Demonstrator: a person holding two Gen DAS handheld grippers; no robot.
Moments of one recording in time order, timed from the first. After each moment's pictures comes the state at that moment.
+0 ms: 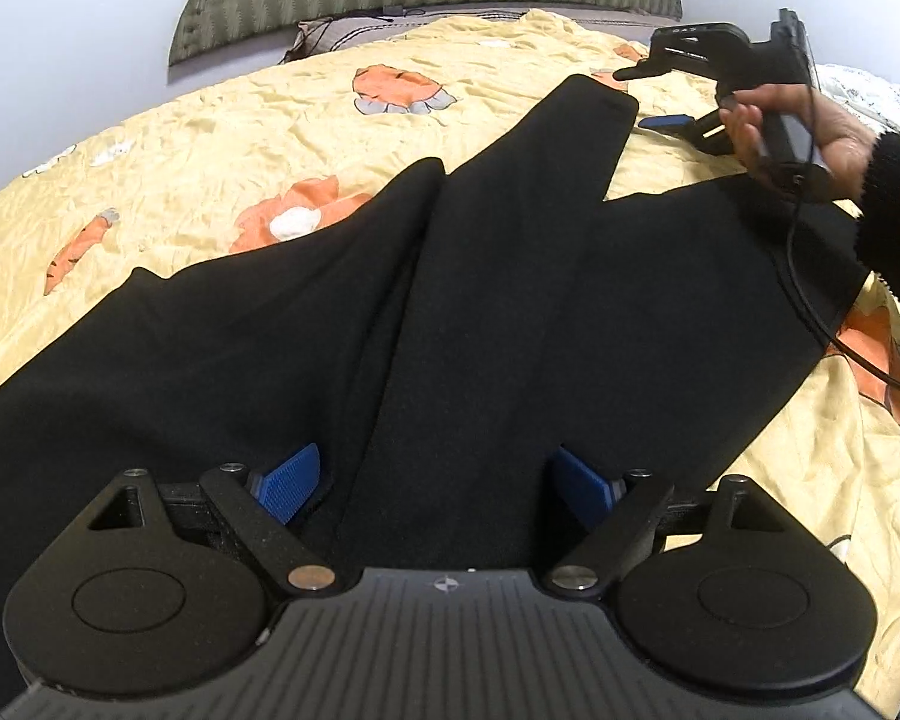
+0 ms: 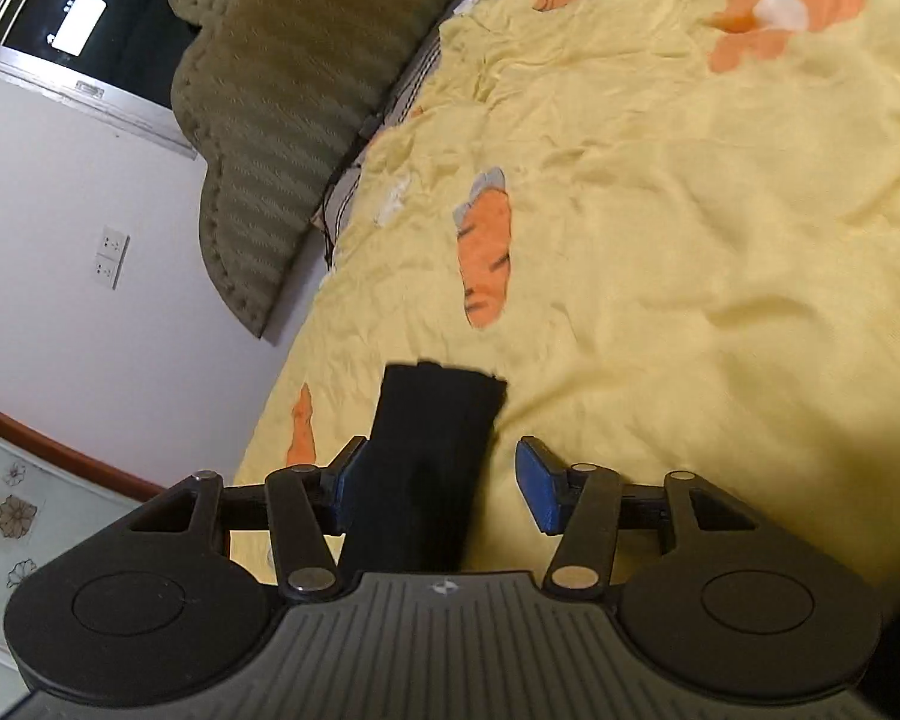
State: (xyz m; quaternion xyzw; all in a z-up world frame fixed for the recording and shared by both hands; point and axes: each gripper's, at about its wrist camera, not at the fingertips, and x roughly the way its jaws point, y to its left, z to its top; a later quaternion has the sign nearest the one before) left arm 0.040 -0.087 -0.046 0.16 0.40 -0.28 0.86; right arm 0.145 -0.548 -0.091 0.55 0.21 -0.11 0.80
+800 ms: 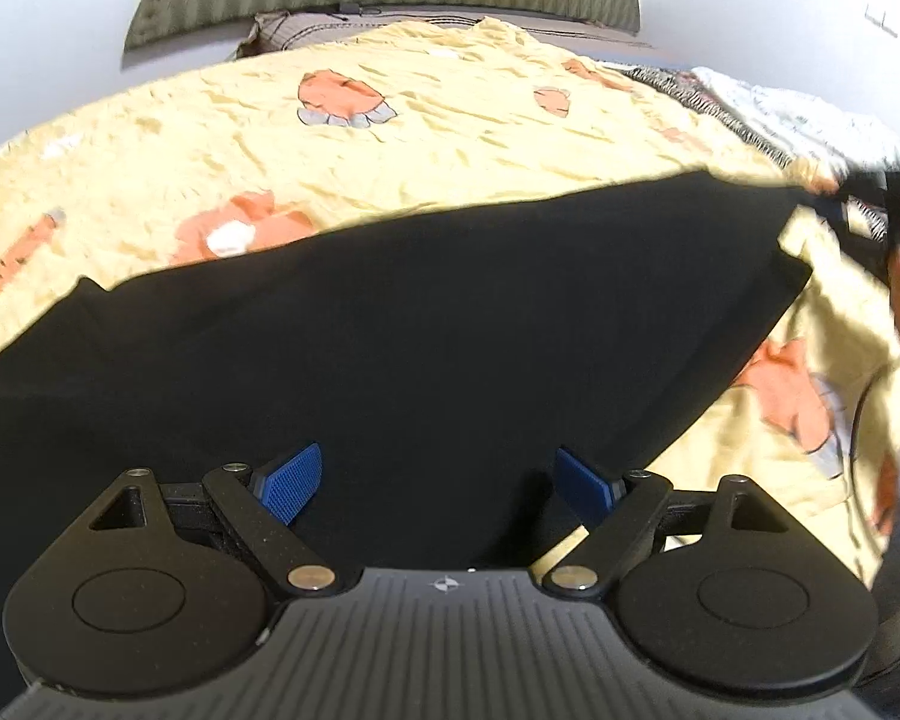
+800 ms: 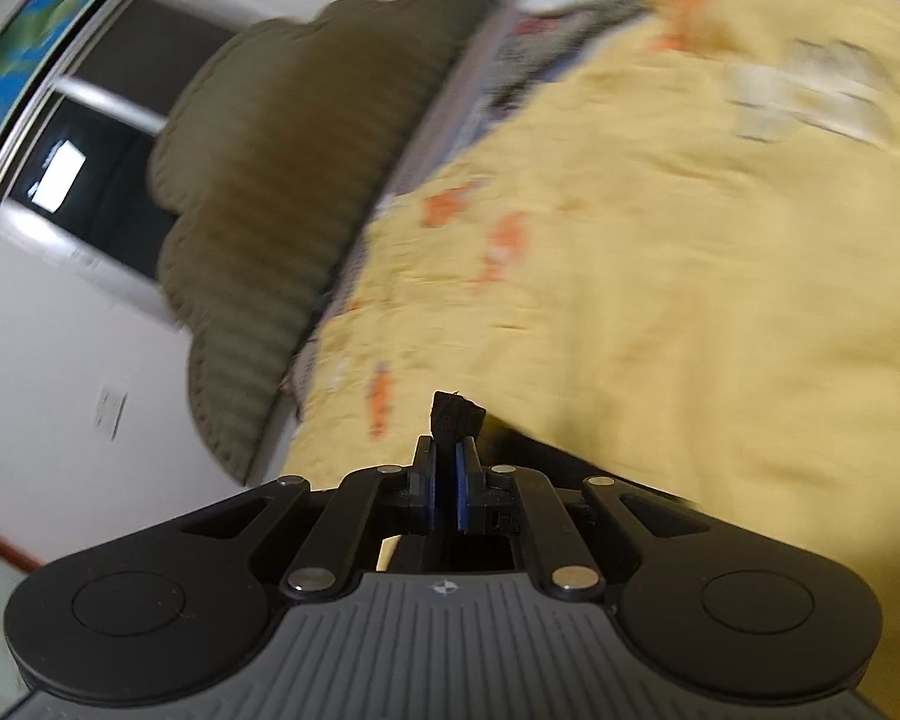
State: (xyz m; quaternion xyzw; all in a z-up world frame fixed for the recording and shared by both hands) left arm 0.037 -0.091 -0.024 0.11 0.42 -0.34 0.83; right arm -0.091 -0.548 -0.067 0.57 0.10 -0.24 0.78
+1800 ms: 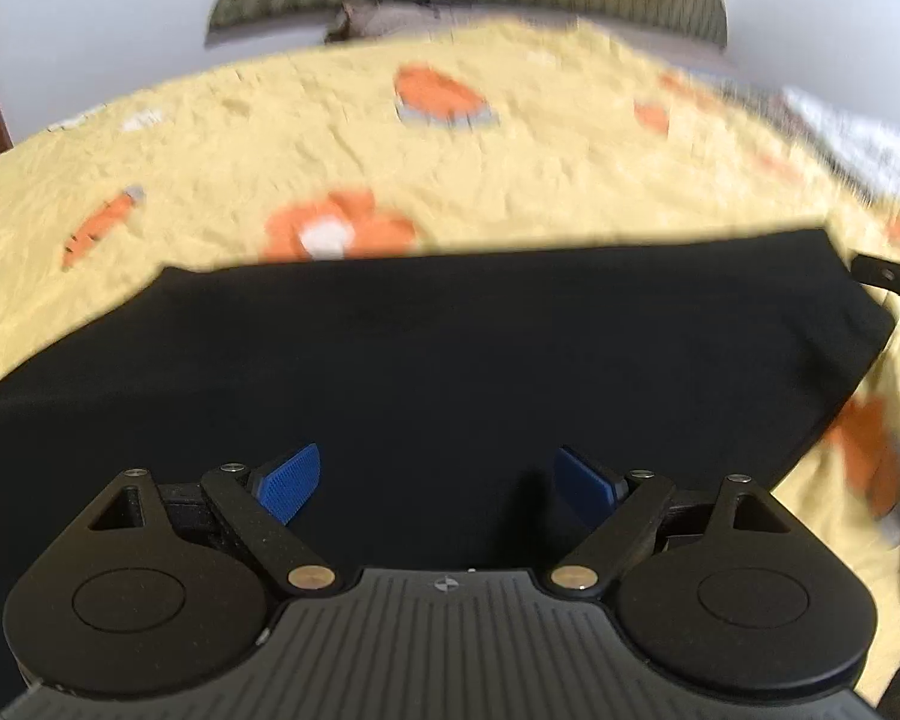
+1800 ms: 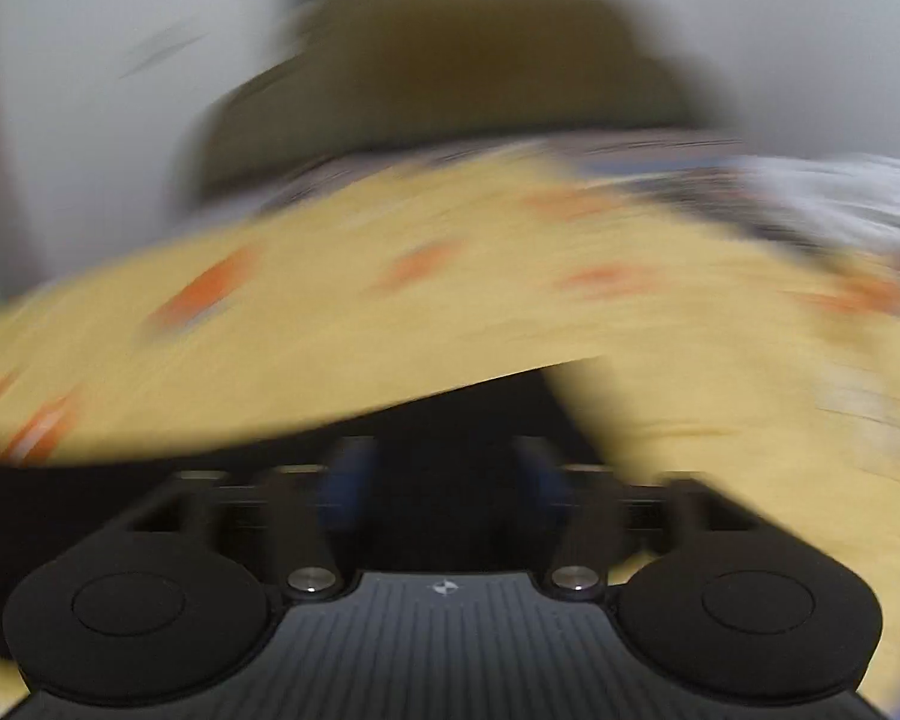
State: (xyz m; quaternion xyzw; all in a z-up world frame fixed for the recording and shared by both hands) left arm 0.063 -0.094 -0.031 0.12 0.44 -0.26 0.85; right arm -0.021 -0.415 -0.019 0.14 0.31 -0.16 0.93
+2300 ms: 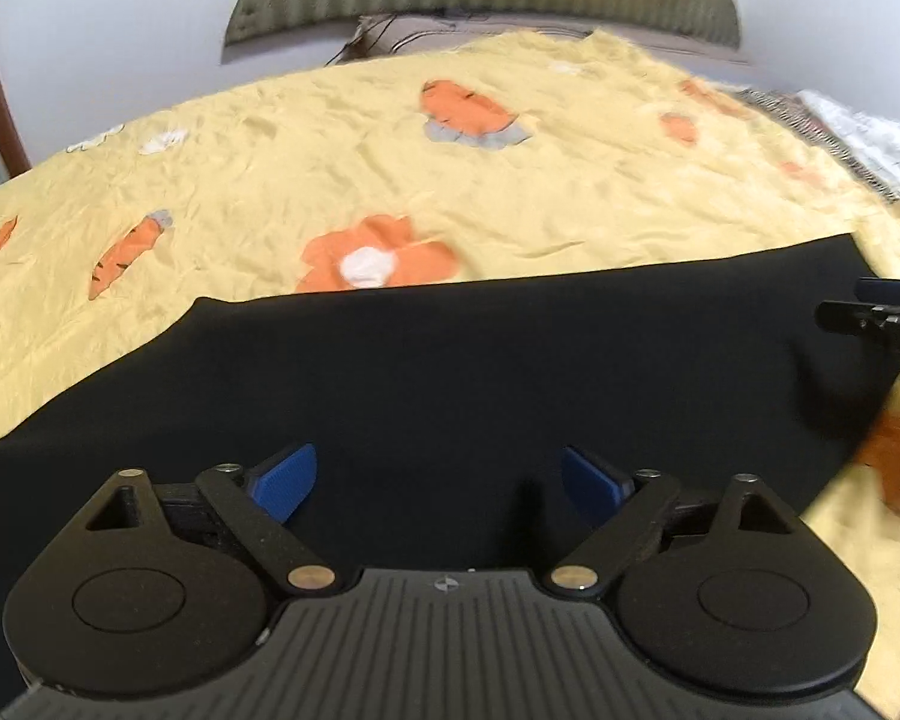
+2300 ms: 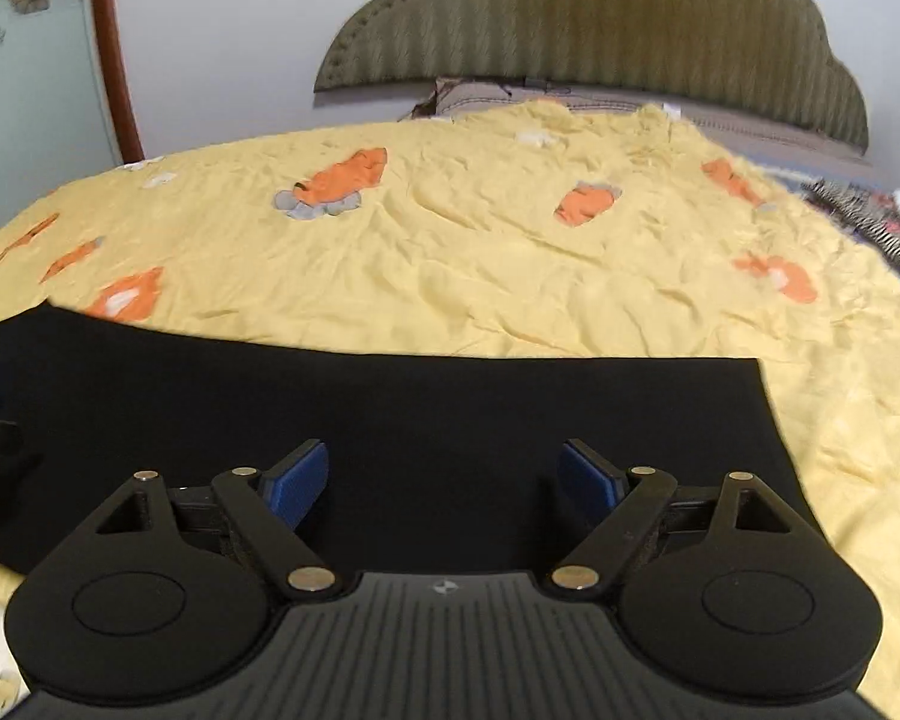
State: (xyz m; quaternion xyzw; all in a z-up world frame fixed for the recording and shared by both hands) left arm 0.086 -0.083 -0.026 0.13 0.43 -0.23 0.86; right arm 0.026 -0.410 -0.037 0.09 0.37 -0.08 0.92
